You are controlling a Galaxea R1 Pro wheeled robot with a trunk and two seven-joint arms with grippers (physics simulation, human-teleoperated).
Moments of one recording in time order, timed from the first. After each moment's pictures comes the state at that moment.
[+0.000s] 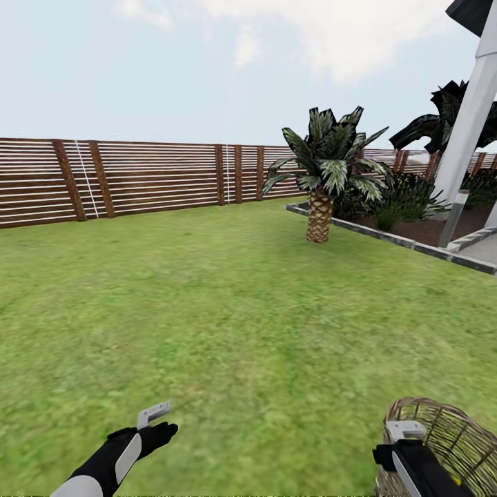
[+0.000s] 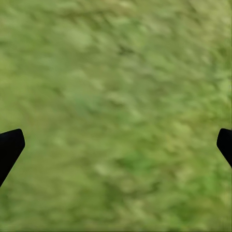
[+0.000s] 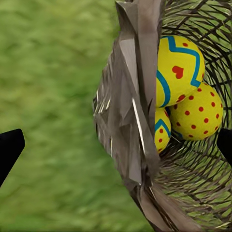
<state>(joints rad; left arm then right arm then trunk) -0.55 0.04 0.17 -0.37 0.19 0.32 -0.05 -0.33 -0.19 -0.02 -0.78 -0.02 0.61 -0.14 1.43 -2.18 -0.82</state>
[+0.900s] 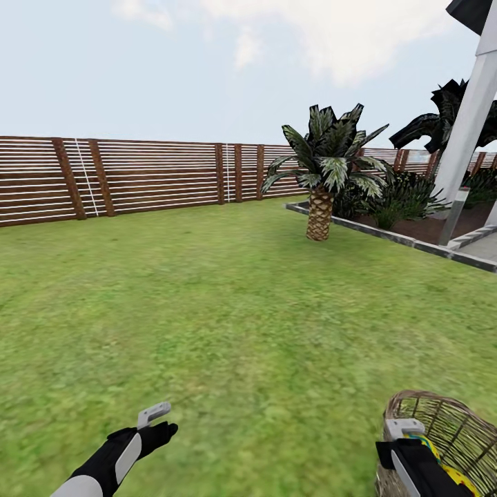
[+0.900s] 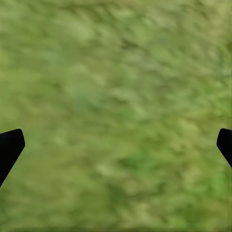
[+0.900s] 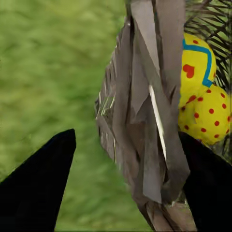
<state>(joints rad) -0.55 0.04 0.17 -0.37 0.19 0.32 -0.04 -0.33 -0.19 -0.02 -0.79 -0.02 0.60 -0.14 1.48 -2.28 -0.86</state>
